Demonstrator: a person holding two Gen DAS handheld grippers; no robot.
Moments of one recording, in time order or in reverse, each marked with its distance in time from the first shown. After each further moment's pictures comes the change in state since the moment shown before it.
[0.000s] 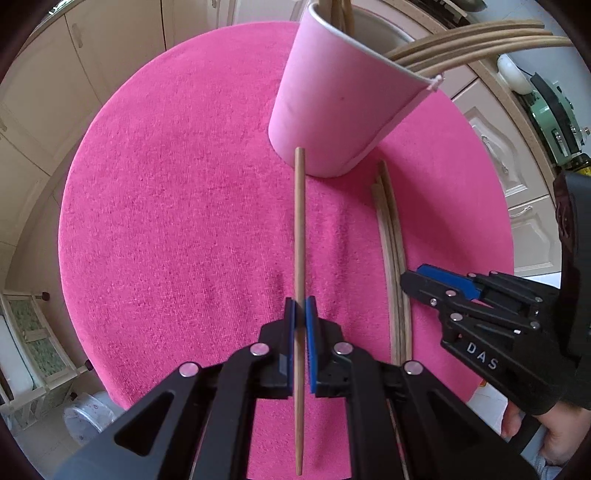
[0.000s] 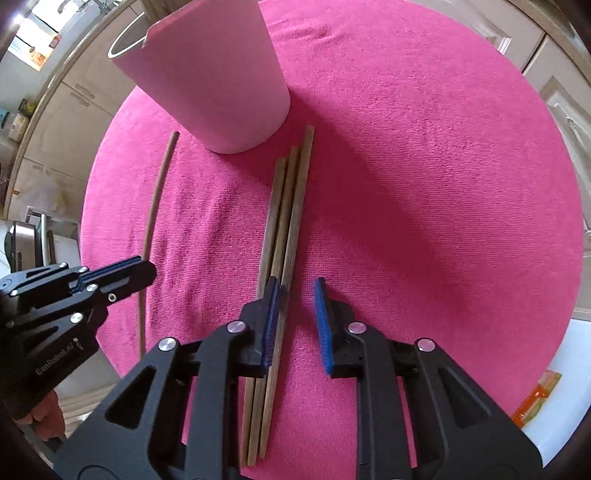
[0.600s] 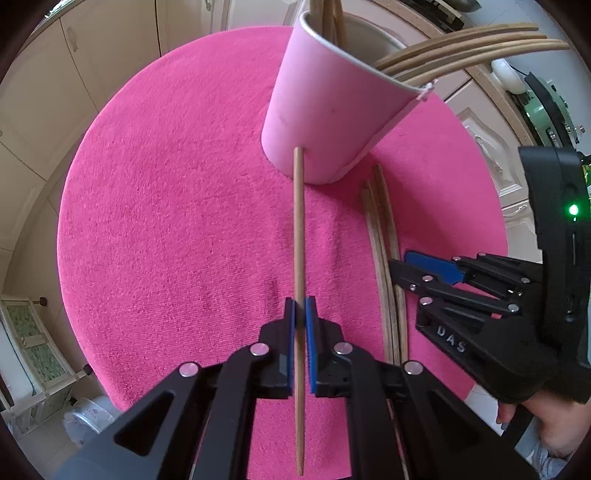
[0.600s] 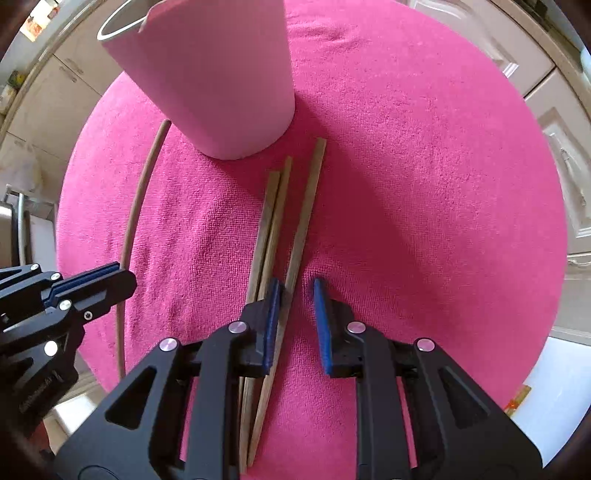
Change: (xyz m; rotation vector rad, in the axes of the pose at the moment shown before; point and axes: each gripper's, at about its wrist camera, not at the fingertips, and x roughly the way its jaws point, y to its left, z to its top) left arm -0.011 0.003 0.004 0.013 -0.005 -0.018; right arm 0.013 0.027 0.020 -0.066 0.021 -0.087
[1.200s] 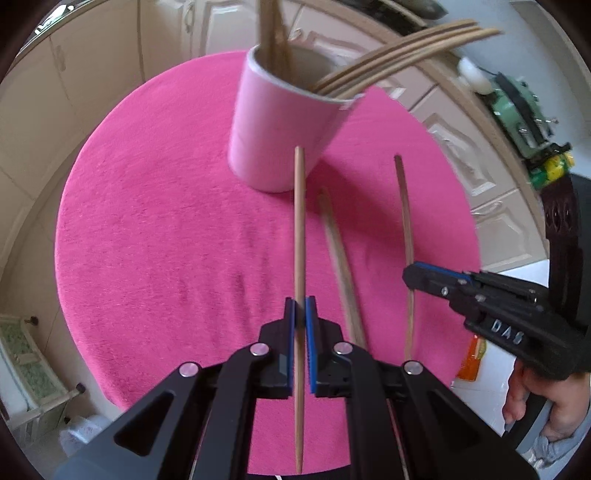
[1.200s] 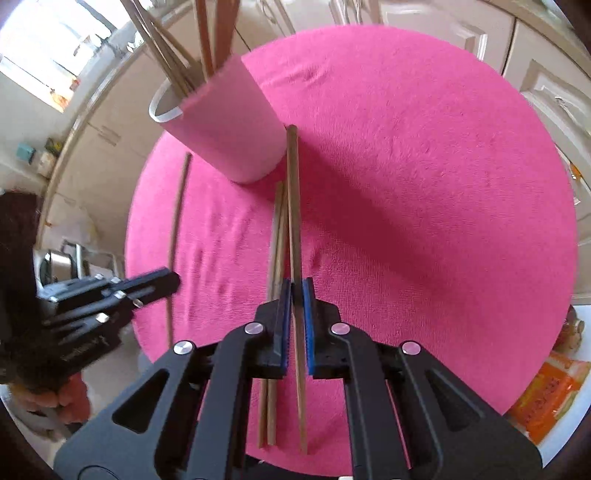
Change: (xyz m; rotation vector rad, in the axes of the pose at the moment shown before) left arm -0.033 -0.021 -0.019 0.066 -0.088 -0.073; right arm -0.059 -0.046 -0.055 0.155 -0.172 0.248
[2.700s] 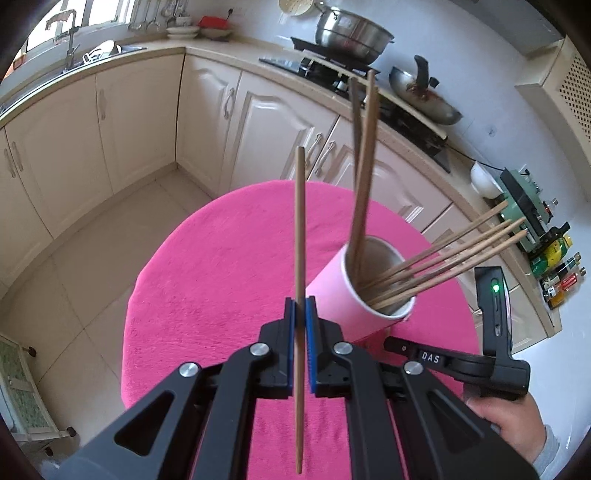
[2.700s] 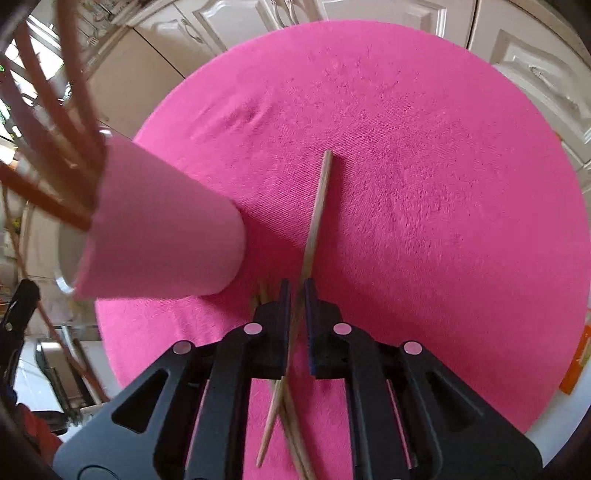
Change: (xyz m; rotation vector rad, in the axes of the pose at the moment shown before) left arm -0.063 0.064 0.073 -0.093 -0.353 0.037; right arm 0.066 -0.014 0.085 0.244 0.010 -0.158
